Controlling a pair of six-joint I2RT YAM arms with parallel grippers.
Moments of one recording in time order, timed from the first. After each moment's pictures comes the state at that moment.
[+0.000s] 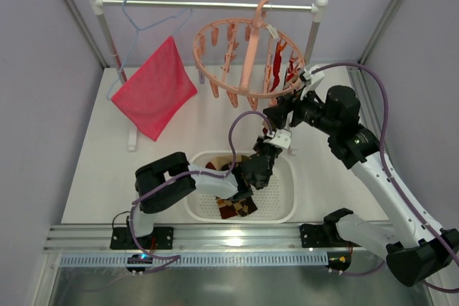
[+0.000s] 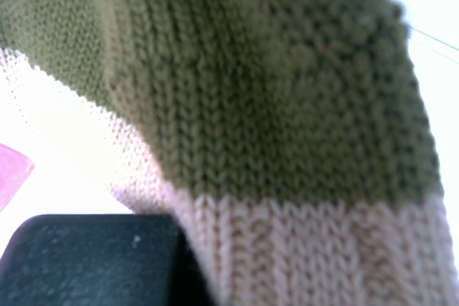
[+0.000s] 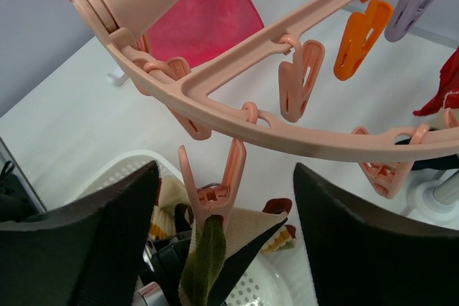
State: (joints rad) left arm -1.24 1.97 1.06 1.10 -0.90 0.34; right arm 0.40 1.01 1.07 -0.26 -0.36 0.15
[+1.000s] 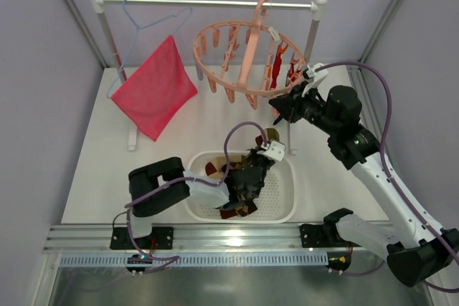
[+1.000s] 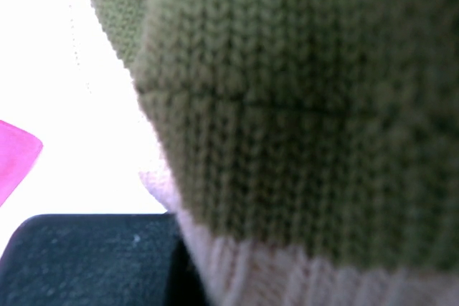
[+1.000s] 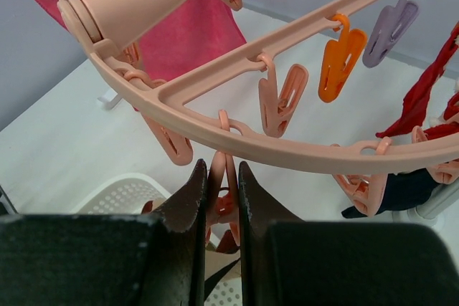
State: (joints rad) left arm -1.27 1.91 0.92 1.11 -0.90 0.32; right arm 0.41 1.01 1.07 -0.18 -0.30 0.15
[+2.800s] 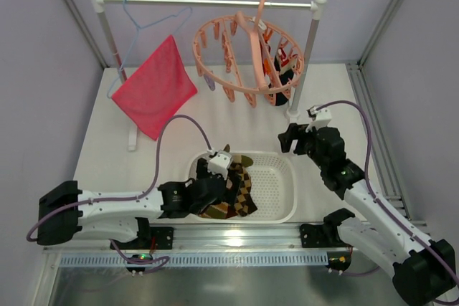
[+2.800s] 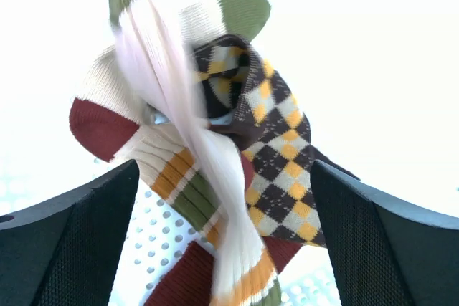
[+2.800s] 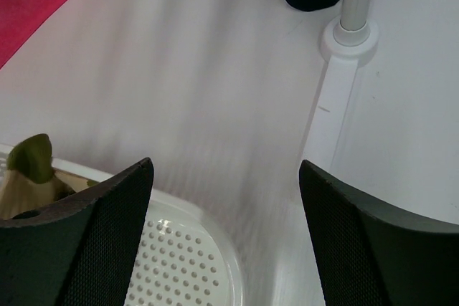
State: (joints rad) left arm -1.30 1.12 0.57 -0.10 -0.58 -0.55; right arm 0.41 0.82 0.53 -0.06 0.07 0.29
